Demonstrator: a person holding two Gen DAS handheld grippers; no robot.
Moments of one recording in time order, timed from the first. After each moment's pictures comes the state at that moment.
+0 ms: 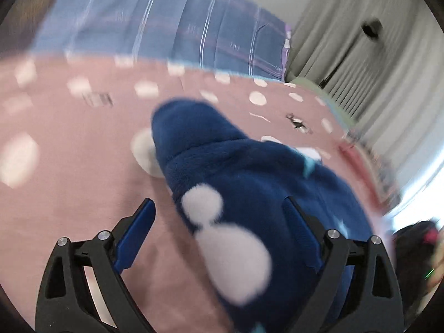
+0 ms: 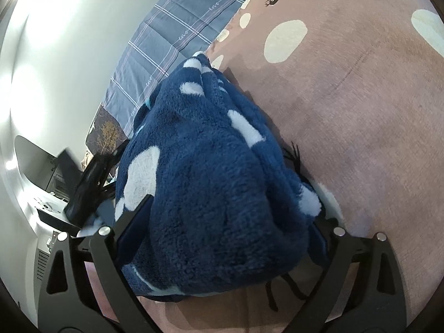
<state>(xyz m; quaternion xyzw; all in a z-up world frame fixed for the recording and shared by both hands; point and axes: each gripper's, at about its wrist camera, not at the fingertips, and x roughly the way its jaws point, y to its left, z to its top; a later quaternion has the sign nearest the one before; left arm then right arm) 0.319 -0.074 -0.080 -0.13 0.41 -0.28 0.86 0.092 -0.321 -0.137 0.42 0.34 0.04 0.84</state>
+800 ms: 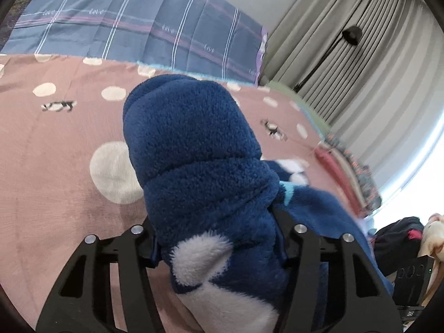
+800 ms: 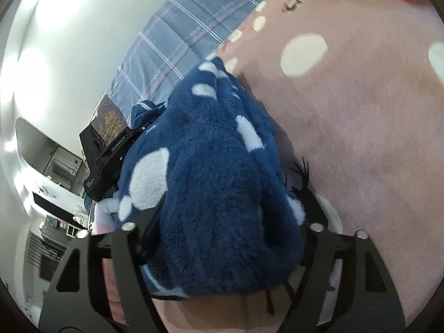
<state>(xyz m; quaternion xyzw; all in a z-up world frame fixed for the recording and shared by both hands) 0.328 -0.087 -0.079 -0.14 0.37 -0.35 0.85 0.099 -0.317 -0.111 0.38 0.34 0.06 0.86</state>
